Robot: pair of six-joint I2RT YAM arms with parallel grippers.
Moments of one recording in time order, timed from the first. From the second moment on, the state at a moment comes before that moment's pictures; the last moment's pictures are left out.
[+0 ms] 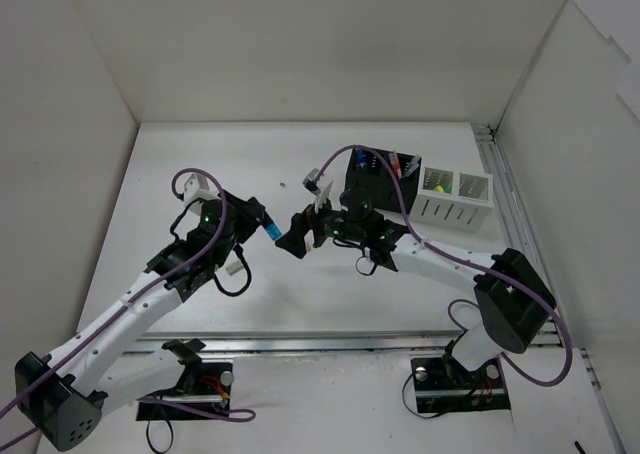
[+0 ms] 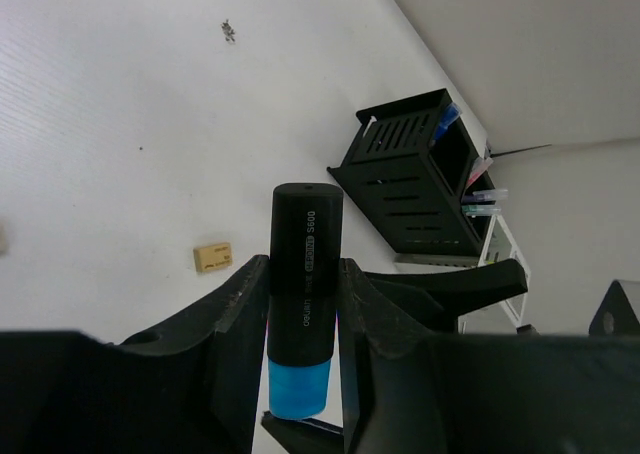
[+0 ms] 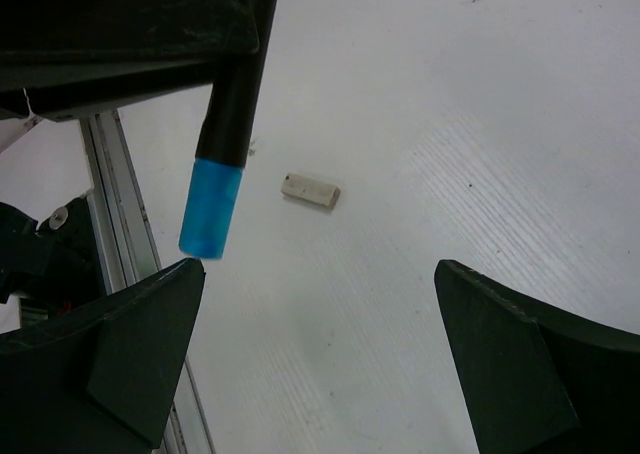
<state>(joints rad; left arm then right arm) -0.60 0.98 0.87 -0.35 -0.39 -1.12 0.76 1.51 0.89 0.33 -0.41 0.24</state>
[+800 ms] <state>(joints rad) -0.67 0.91 0.84 -0.32 -0.50 -1.17 0.81 1.59 0.97 0.32 -0.50 0.06</state>
